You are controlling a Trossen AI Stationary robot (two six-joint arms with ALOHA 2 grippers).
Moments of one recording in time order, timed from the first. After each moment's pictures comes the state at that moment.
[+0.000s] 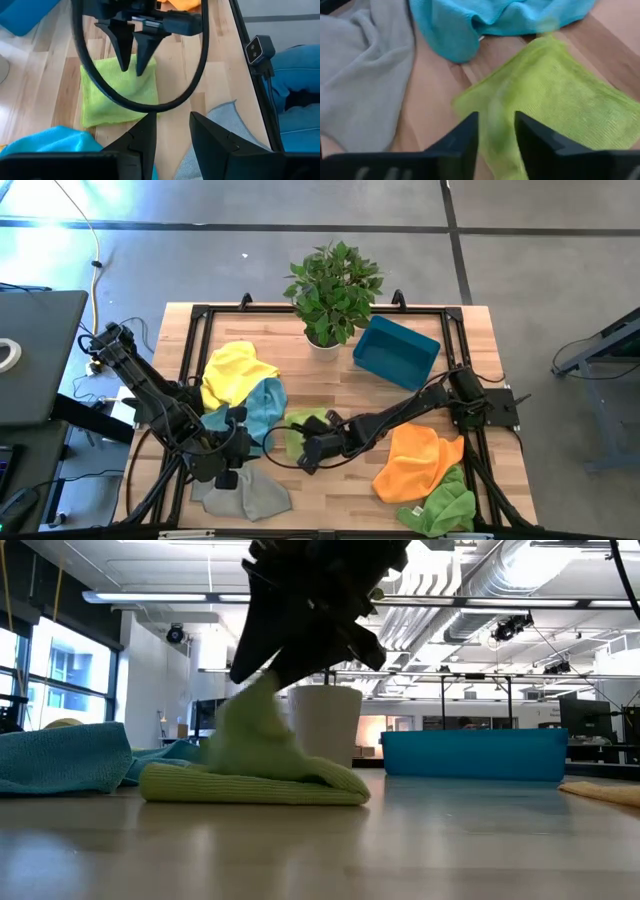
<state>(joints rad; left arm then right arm) -0.68 1.28 1.09 -0.77 -0.51 -0.60 0.36 2.09 1.59 -0.42 0.34 0.79</state>
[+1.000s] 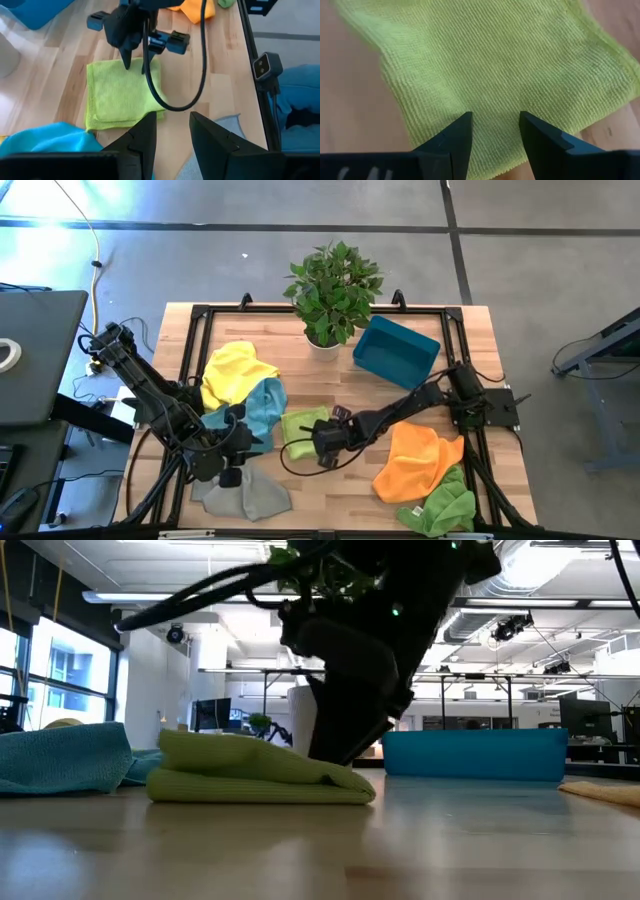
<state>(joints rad) -0.68 1.28 1.09 -0.76 -0.56 -0.68 0.32 2.09 1.39 -0.41 0.25 0.51</state>
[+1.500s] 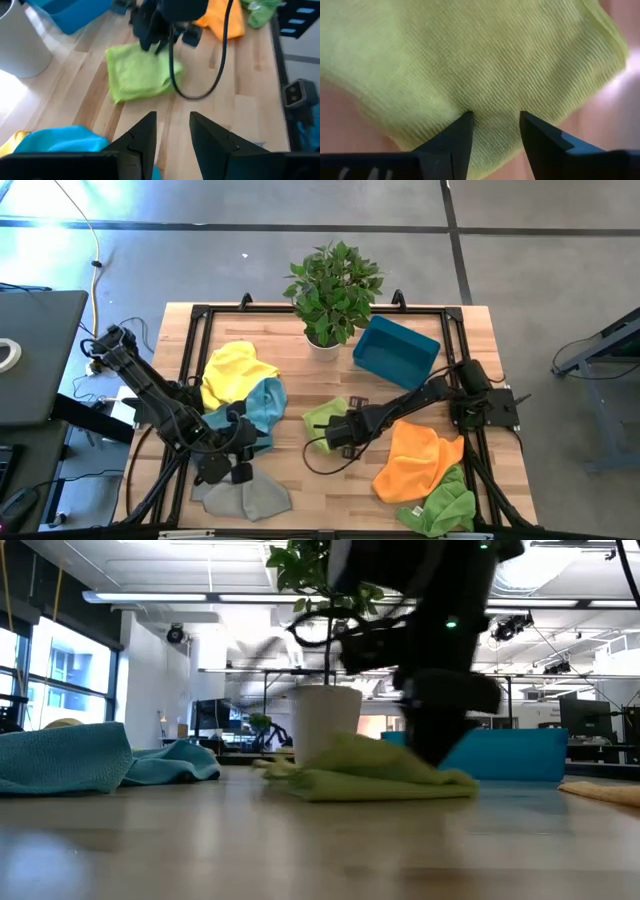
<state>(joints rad) -0.65 1.33 1.09 -0.75 -0.69 -0.77 0.30 2.01 1.36 -0.81 0.27 0.41</state>
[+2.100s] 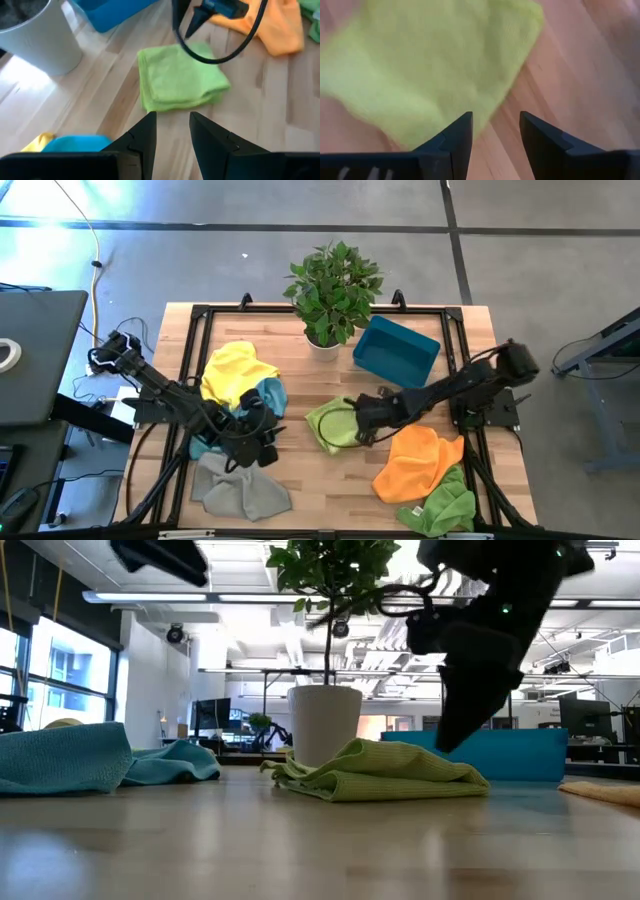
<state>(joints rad) -0.47 1.42 1.09 -0.69 -0.68 -0.72 0.26 1.62 0.88 -0.39 0.28 0.71</state>
